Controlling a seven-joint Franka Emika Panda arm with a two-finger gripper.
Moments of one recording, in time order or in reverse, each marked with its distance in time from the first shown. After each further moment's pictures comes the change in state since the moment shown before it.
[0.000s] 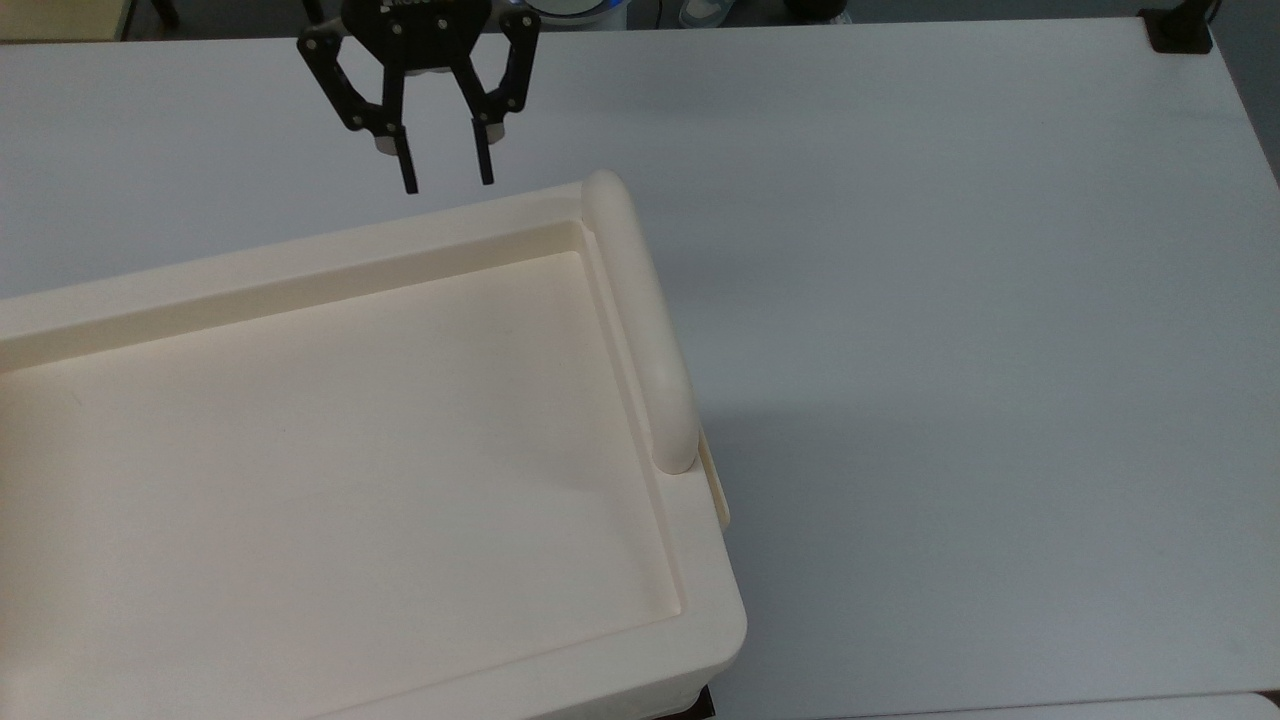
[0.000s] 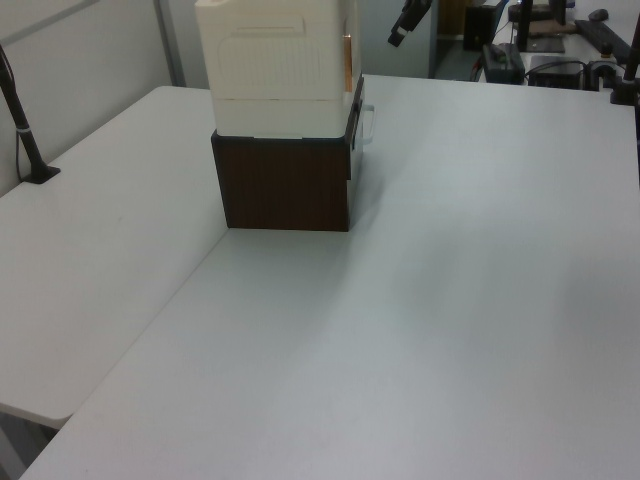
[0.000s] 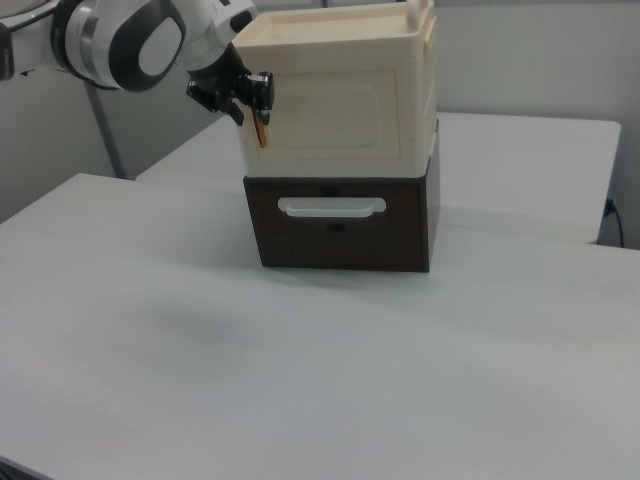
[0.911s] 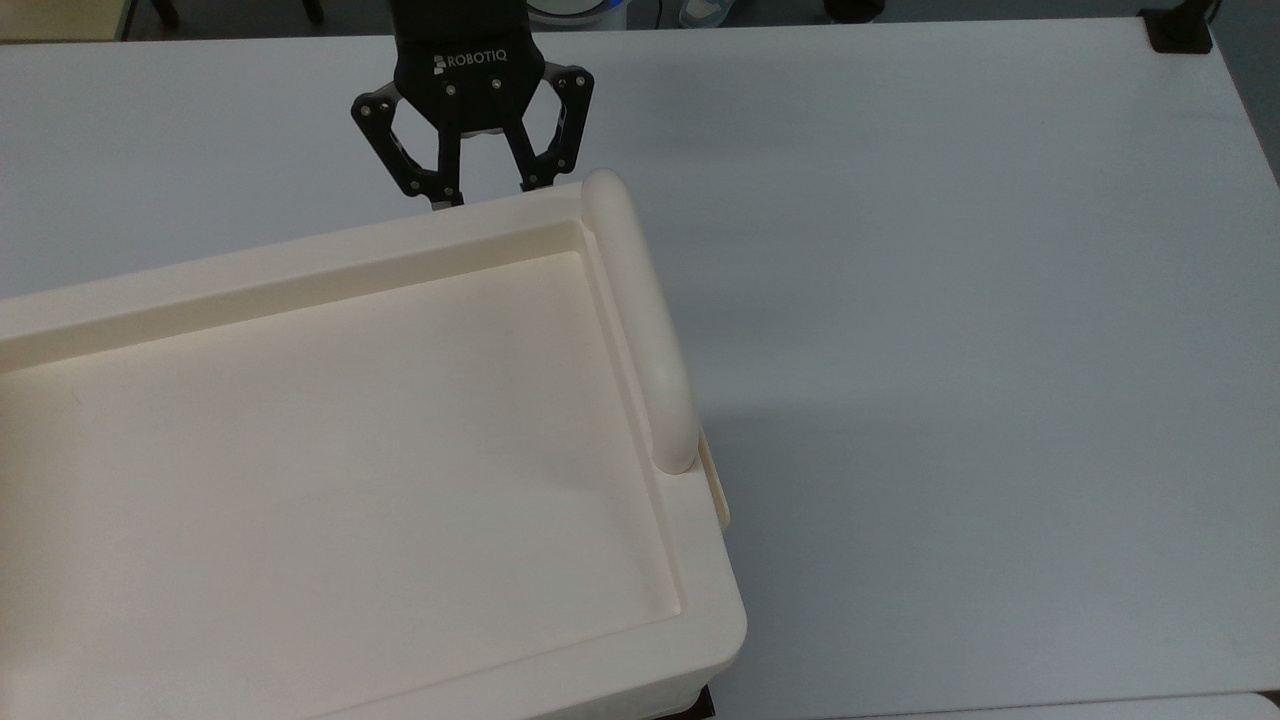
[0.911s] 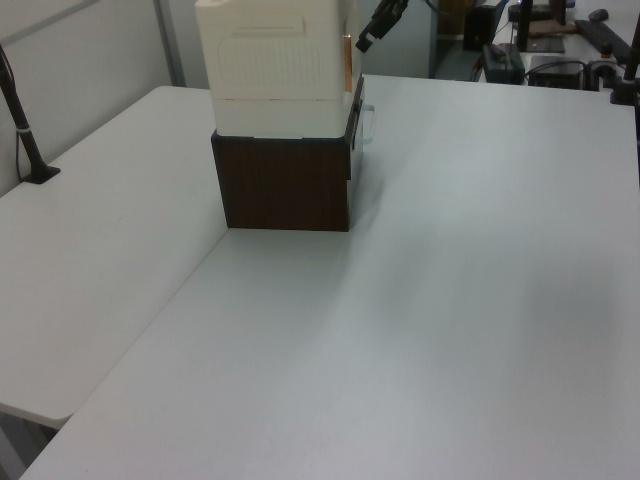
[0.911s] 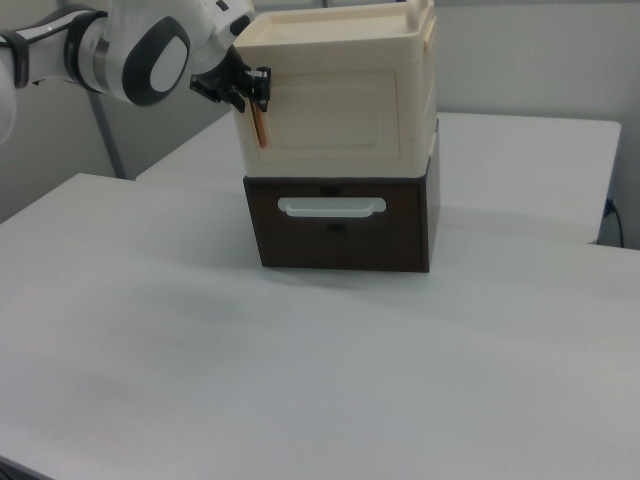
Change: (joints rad) arm 0.000 0.083 0.049 0.032 0.041 0.173 0.000
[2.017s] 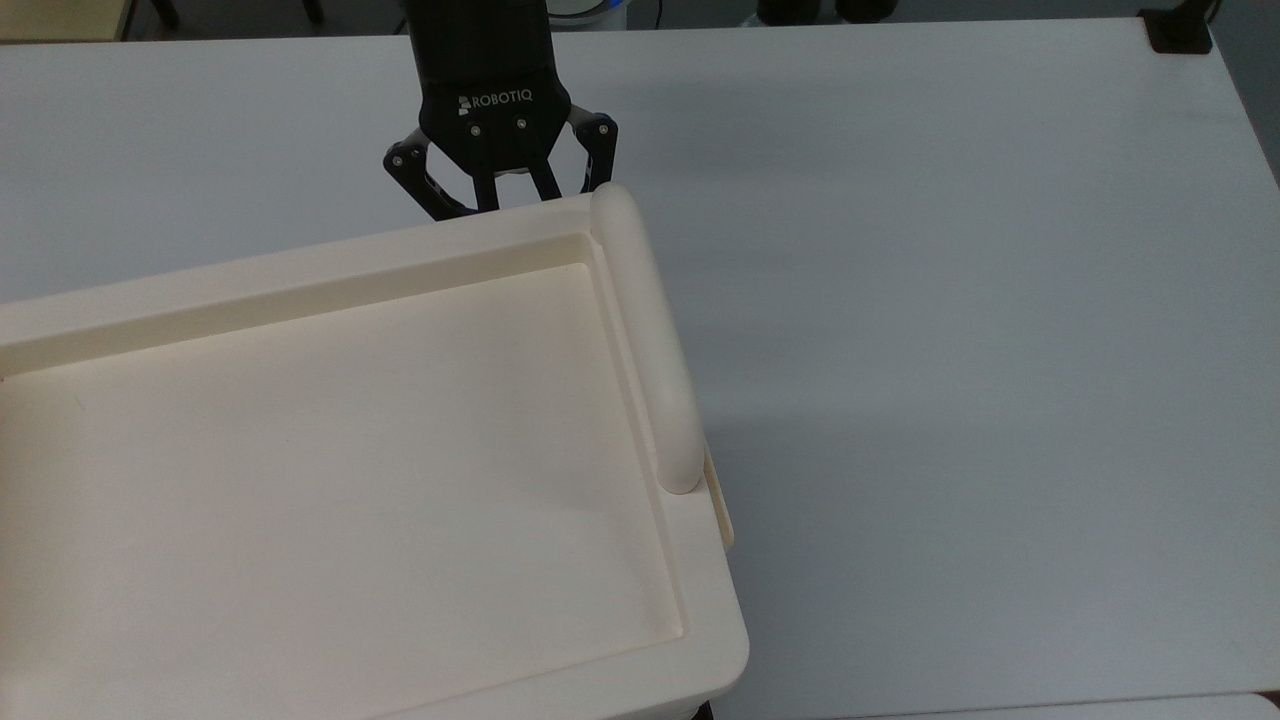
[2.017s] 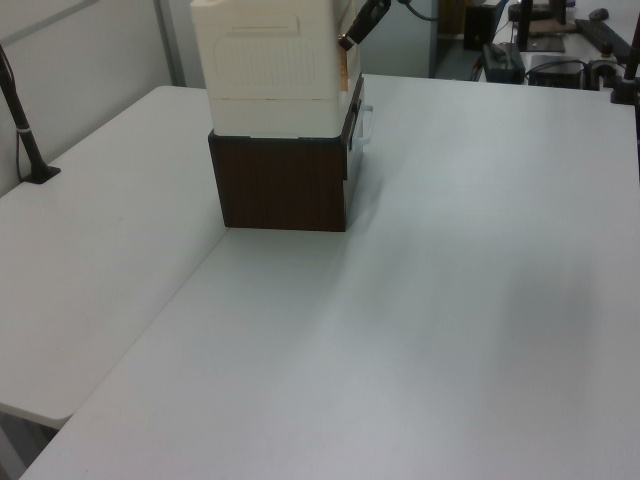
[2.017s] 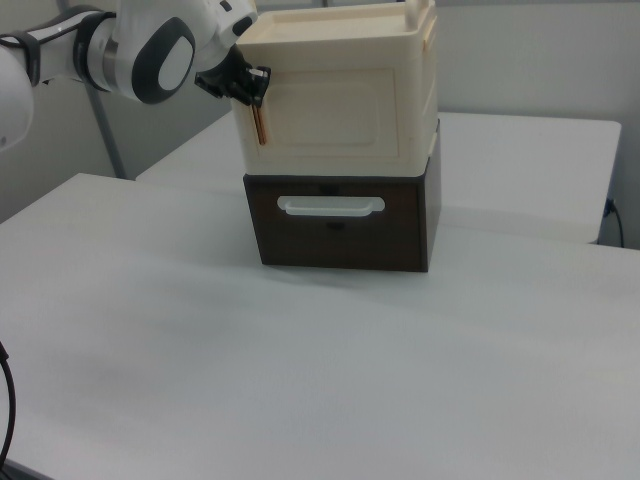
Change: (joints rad) arm -0.001 0.074 0.026 0.083 0.003 0.010 0.058
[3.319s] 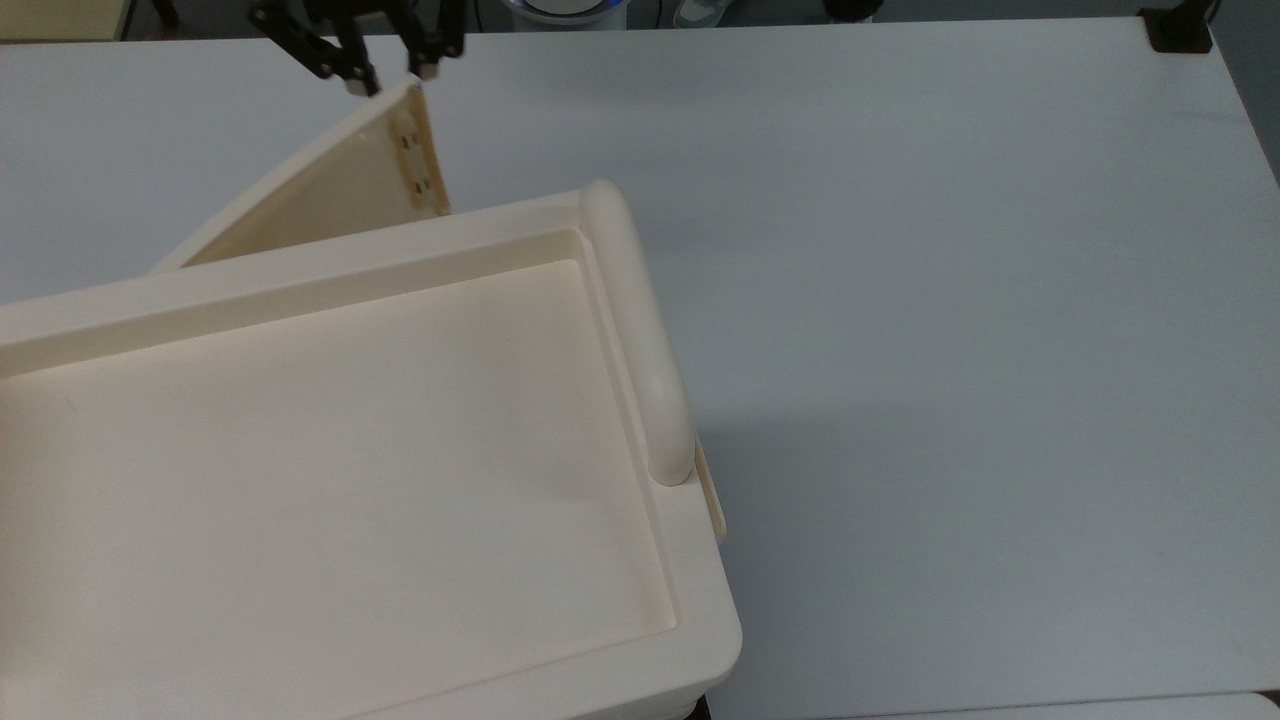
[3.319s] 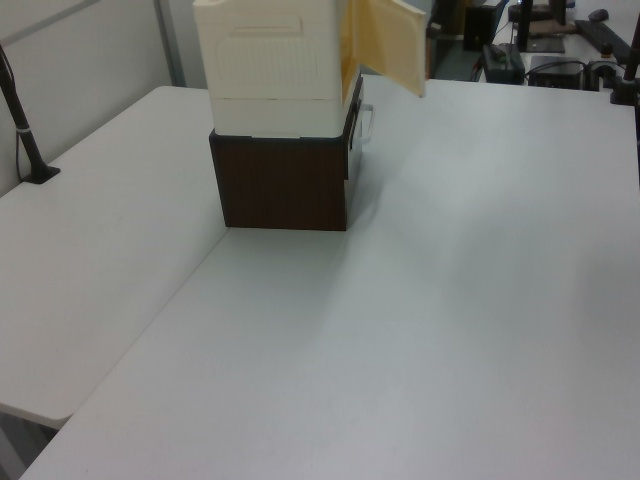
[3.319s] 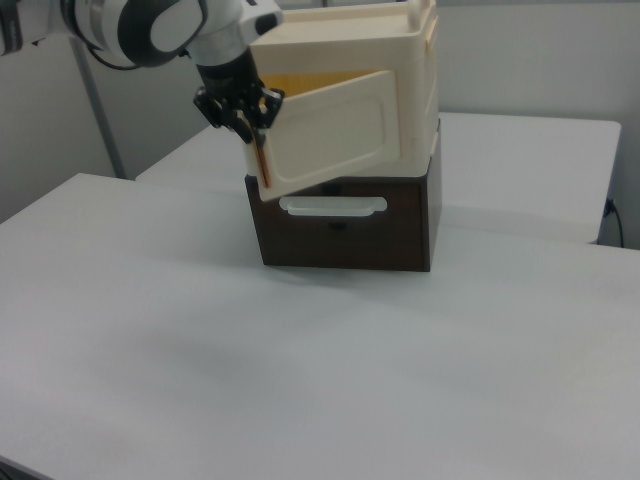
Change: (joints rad) arm -0.193 -0.167 -0.006 -0.021 0.021 -0.543 -0.164
